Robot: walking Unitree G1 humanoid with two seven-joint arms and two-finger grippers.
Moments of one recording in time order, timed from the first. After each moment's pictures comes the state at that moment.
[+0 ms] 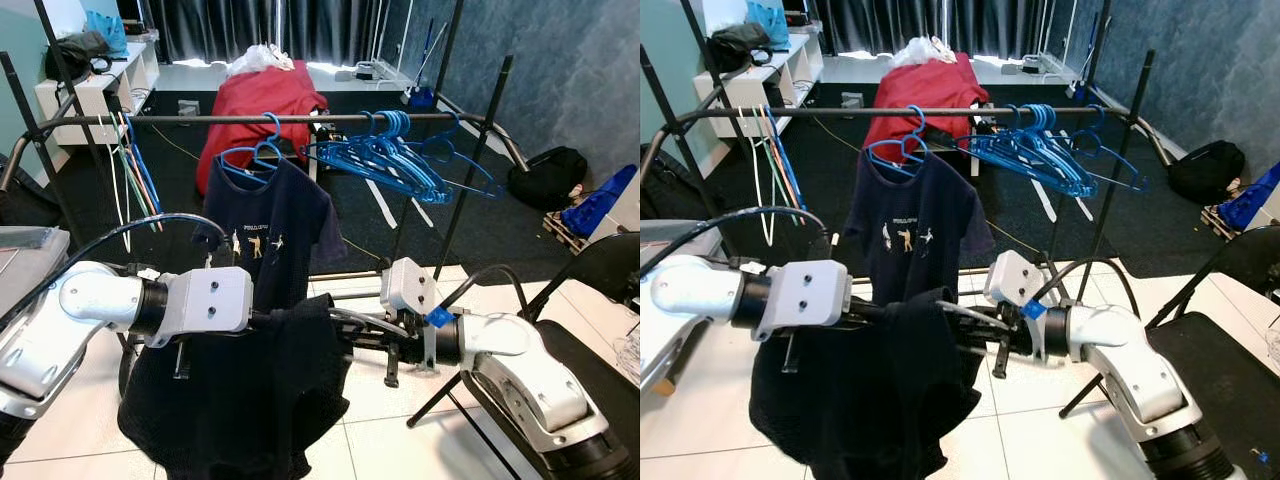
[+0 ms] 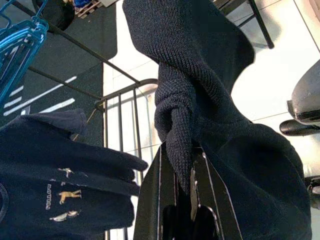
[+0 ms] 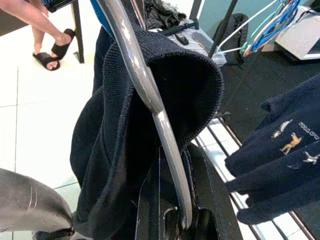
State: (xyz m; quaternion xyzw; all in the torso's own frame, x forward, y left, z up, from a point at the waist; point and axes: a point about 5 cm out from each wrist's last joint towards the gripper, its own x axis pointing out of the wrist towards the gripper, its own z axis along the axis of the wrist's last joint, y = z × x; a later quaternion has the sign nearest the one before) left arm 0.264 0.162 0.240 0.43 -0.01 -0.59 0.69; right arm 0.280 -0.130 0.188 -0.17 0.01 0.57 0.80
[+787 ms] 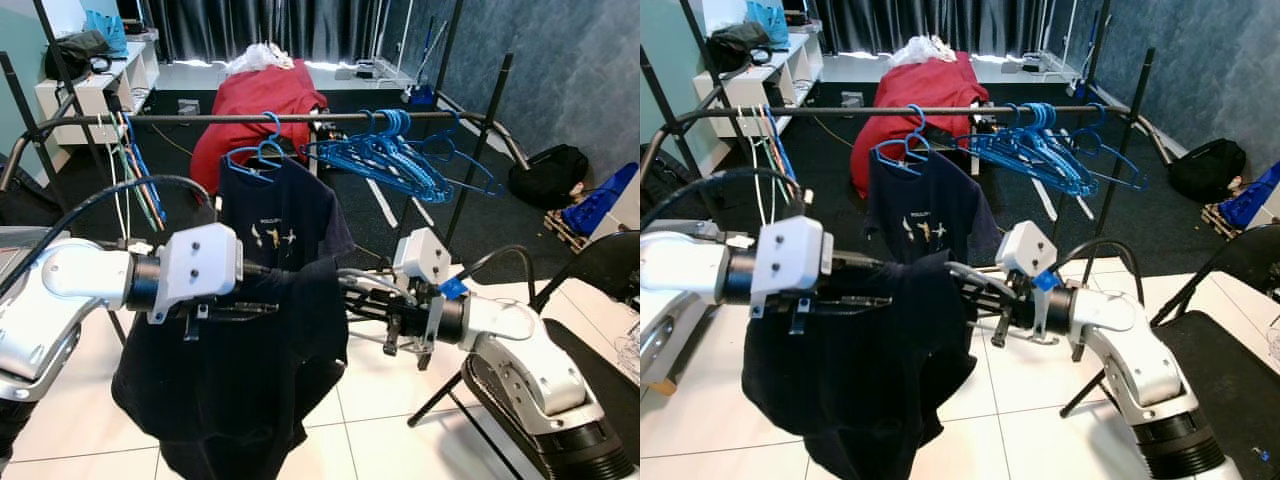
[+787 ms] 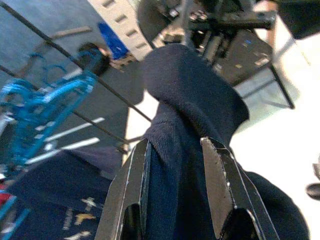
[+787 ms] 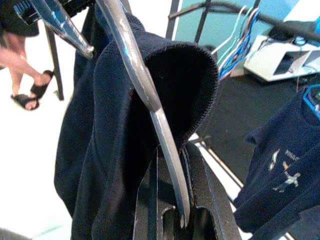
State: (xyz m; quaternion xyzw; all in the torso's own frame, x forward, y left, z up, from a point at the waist) left arm 0.268 0.167 0.289 0.34 -0.14 -0.56 0.74; right arm 0.291 -0.140 0.215 -0.10 -0.06 0.53 0.84
